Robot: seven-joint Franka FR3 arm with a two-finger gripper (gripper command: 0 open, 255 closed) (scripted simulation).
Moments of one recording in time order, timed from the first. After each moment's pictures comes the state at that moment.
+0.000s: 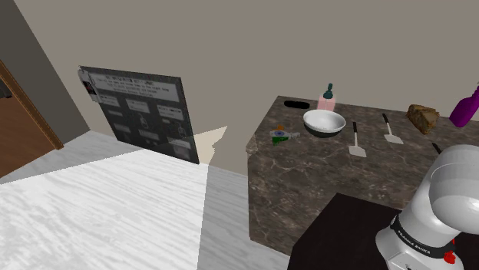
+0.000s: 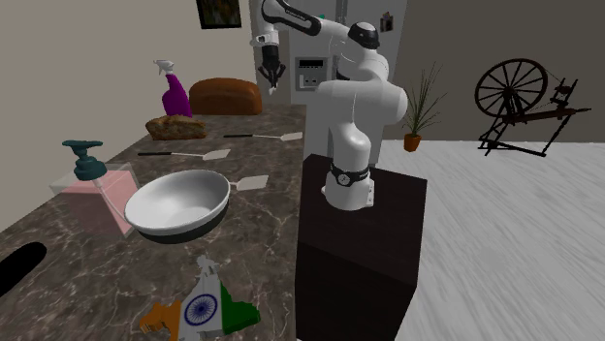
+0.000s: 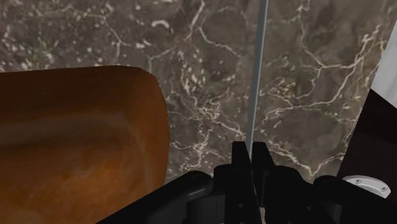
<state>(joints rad) 0.07 -1.38 -1.29 -1.40 -1.15 1.04 -1.90</state>
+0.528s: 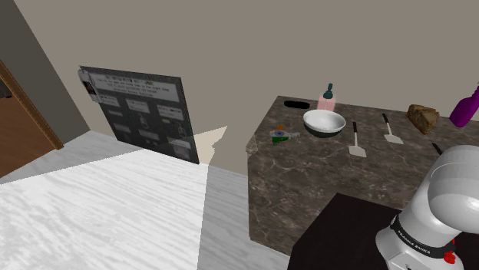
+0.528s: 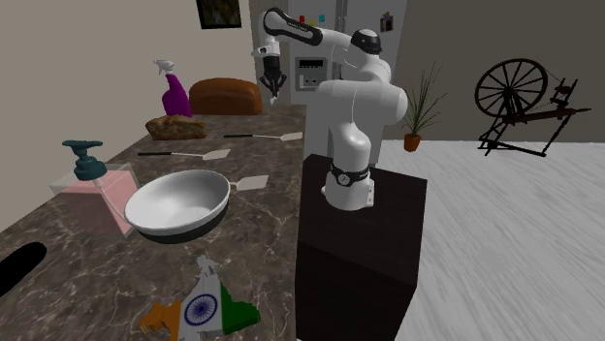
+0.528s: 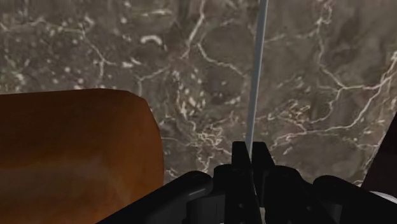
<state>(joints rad) 0.03 -1.44 -1.32 -1.48 -1.19 1.10 -1.89</state>
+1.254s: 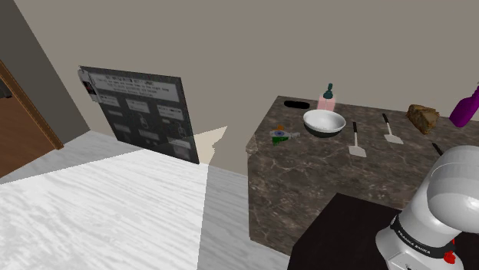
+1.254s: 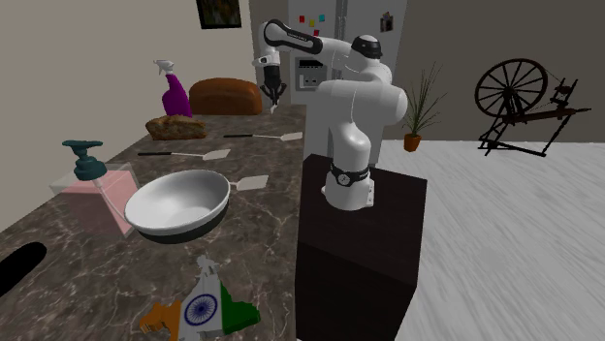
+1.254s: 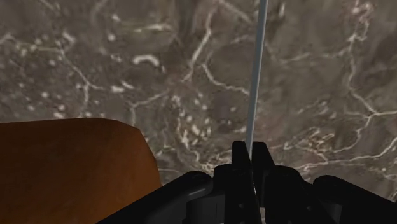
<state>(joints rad) 0.01 -1.49 -1.36 -1.54 -1.23 1.15 -1.89</state>
